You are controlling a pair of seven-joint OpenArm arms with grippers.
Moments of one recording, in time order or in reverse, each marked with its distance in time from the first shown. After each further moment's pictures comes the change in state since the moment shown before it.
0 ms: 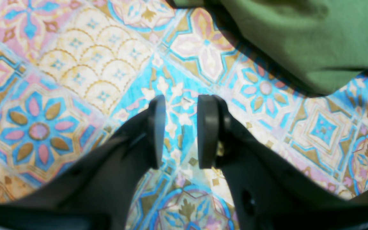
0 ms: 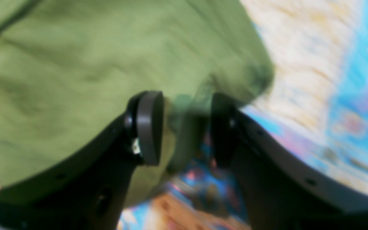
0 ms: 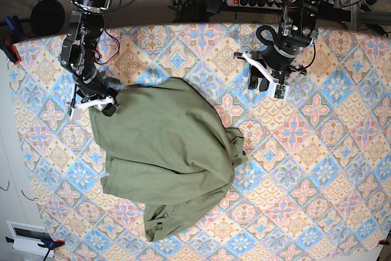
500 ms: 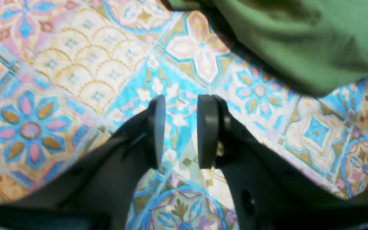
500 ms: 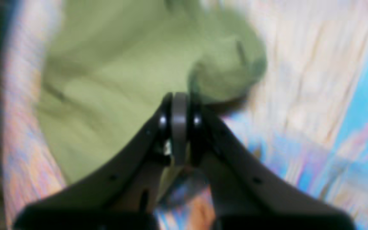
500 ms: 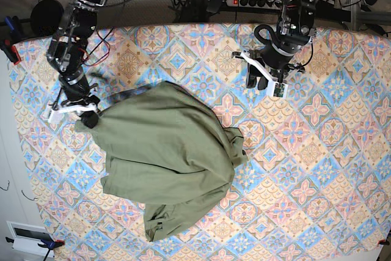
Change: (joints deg) left arm 0.7 1.4 -0.3 0.0 0.0 0.0 -0.2; right arm -1.4 -0.1 6.6 12.0 8.1 0.1 0.0
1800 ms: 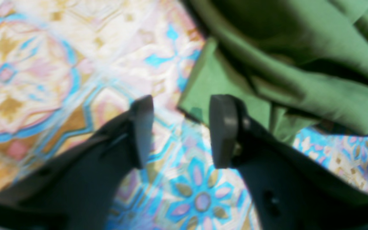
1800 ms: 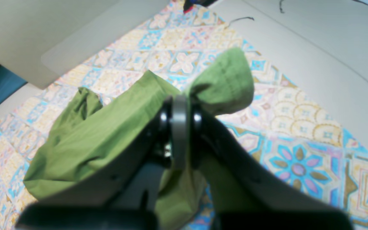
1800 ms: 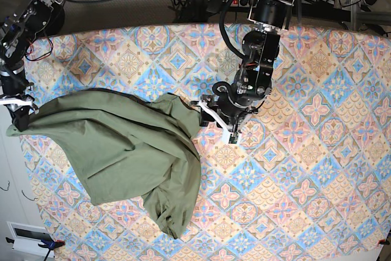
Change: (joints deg) left arm -26.3 15.5 7.0 -30.2 0.4 0.1 -0.2; right arm -1.9 11.6 18.3 4.0 3.8 9.6 0.2
